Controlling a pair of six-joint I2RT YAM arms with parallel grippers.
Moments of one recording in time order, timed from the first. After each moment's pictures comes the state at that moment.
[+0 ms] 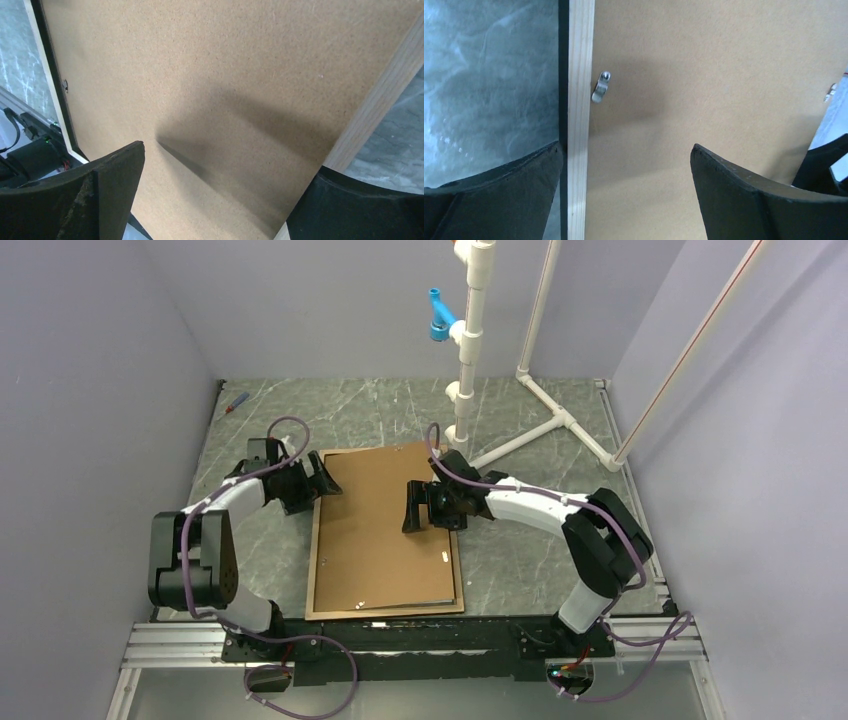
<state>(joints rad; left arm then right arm) 0.04 1.53 0.80 -0.22 0.47 -0.42 0.73 1.67 1.01 -0.31 -0.25 0.66</state>
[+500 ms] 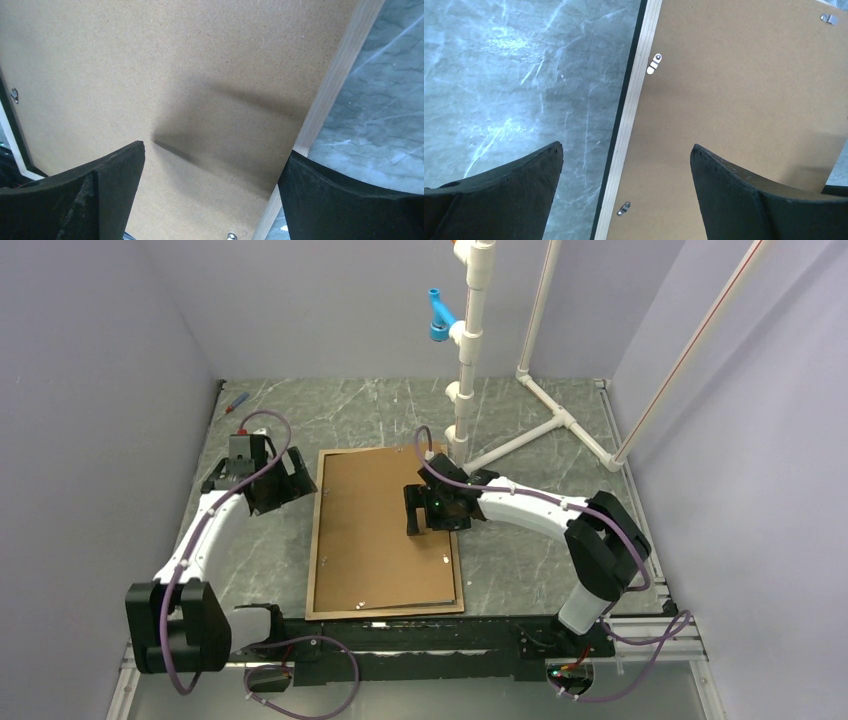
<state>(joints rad) 0.02 1.23 0.87 -0.56 0.13 -0.41 0.81 1.66 1.08 -0.48 -0.03 0.65</state>
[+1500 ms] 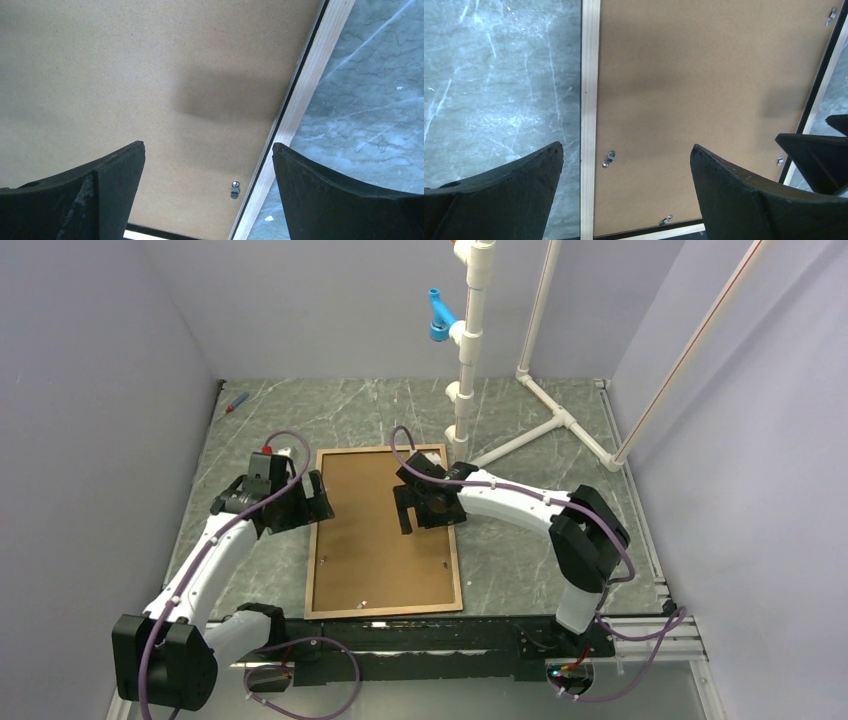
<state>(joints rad) -0.15 1.06 0.79 -0.69 0.11 -0.42 0.89 1.77 1.28 -0.68 0.16 0.62</state>
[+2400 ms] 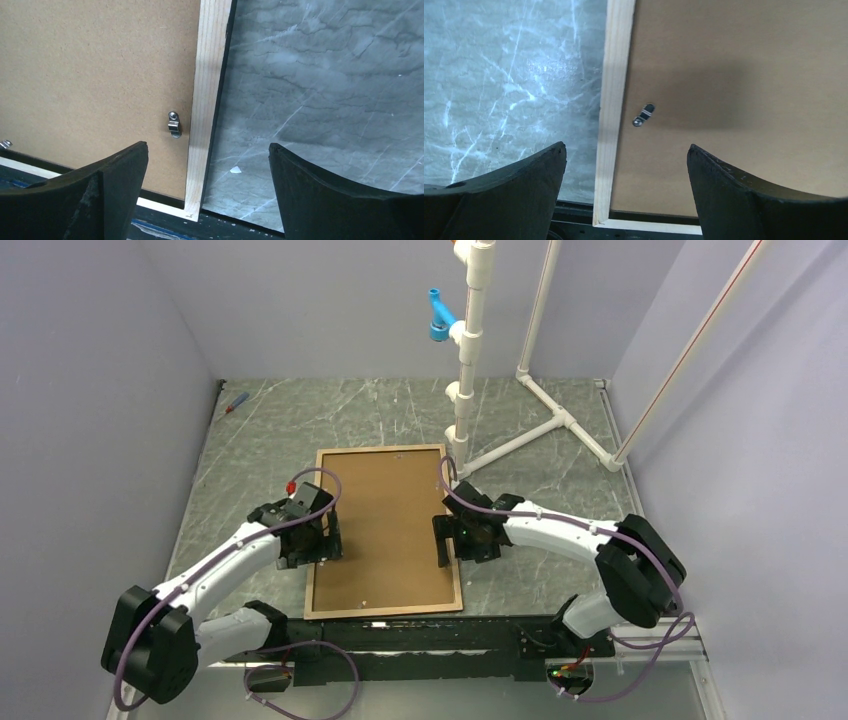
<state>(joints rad) -0.47 1.09 0.67 -0.82 -0.18 -0.64 0.81 1.47 0.83 -0.58 -0.01 0.67</state>
